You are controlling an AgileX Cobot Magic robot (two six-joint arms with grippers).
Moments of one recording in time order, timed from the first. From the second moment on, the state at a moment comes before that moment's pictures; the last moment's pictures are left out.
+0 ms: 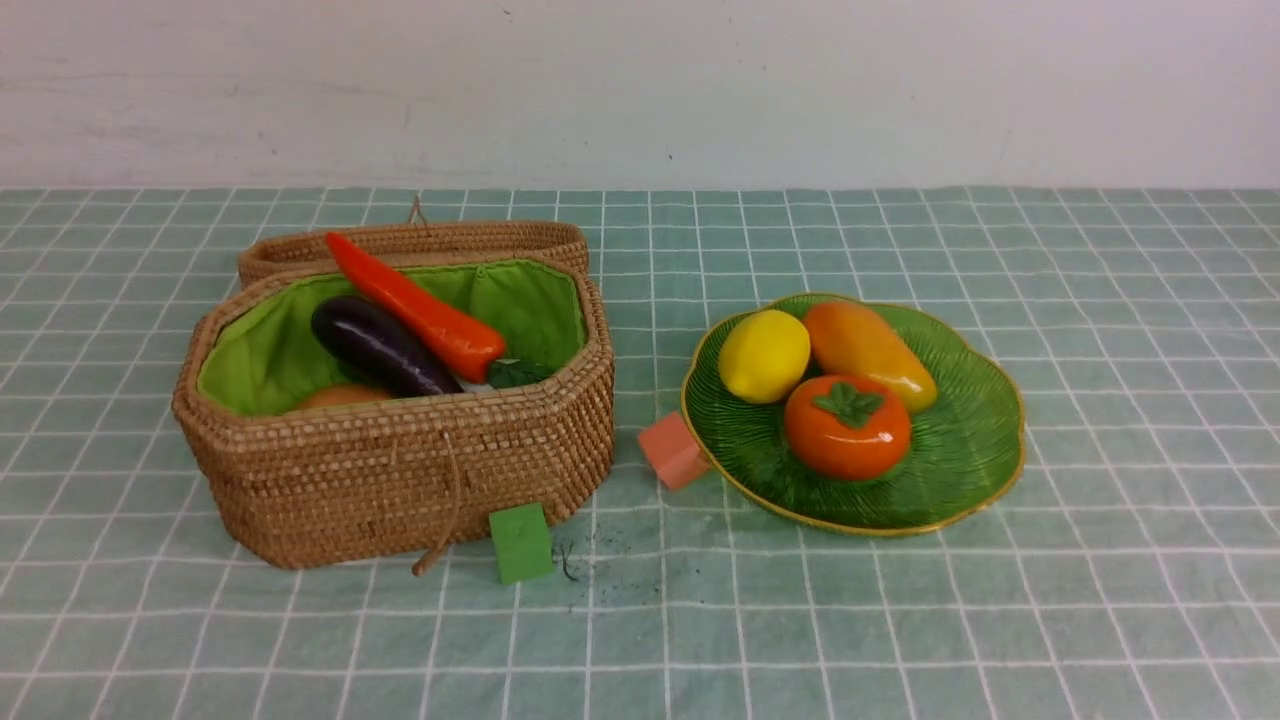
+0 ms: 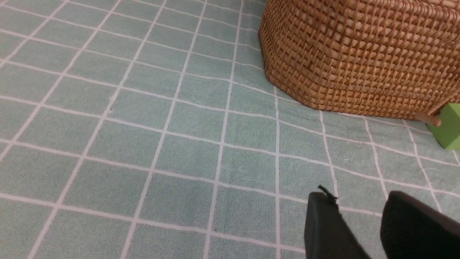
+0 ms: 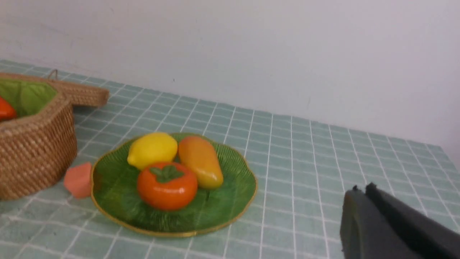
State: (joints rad) right arm 0.02 0.21 -0.43 0.22 0.44 -0.36; left arm -0.05 -0.01 0.03 0.11 0.39 -0.39
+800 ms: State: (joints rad) right arm 0.01 -0.01 0.01 0.25 0.40 -0.32; left arm -0.05 -0.01 0.03 0.11 0.39 -0.39
